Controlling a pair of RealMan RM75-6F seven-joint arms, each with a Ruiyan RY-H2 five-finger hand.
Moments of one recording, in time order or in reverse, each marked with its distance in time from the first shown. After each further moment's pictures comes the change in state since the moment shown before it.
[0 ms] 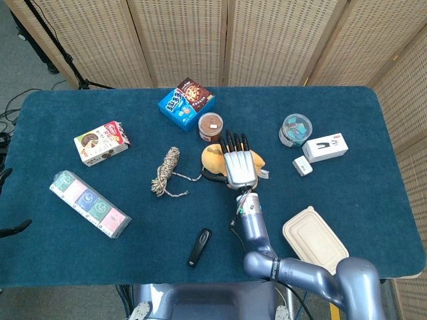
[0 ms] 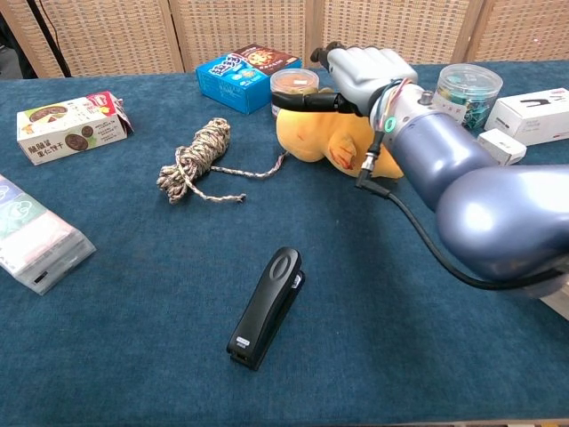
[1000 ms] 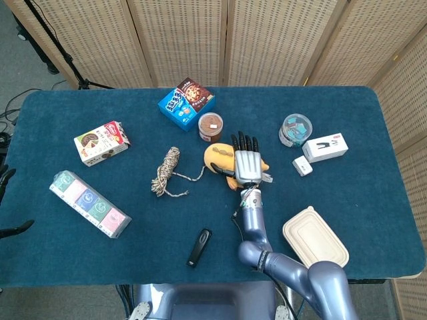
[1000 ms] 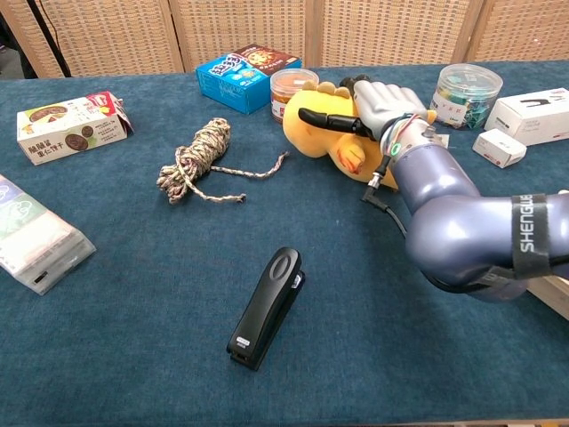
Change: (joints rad) left arm -0.009 0.001 0.005 -0.010 -0.008 -0.018 0.015; right arm 0.057 -0.154 0.025 0.408 0.021 -0.088 0.285
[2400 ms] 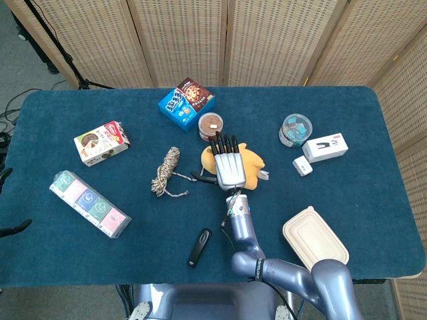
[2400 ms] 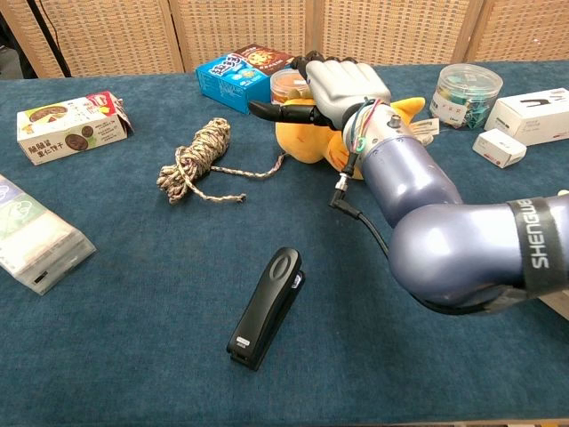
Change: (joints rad) left arm 0.003 0.006 -0.001 0.007 -0.002 0.008 -0.028; right arm 0.017 0.016 -0.027 -0.175 -0.078 0.084 -0.131
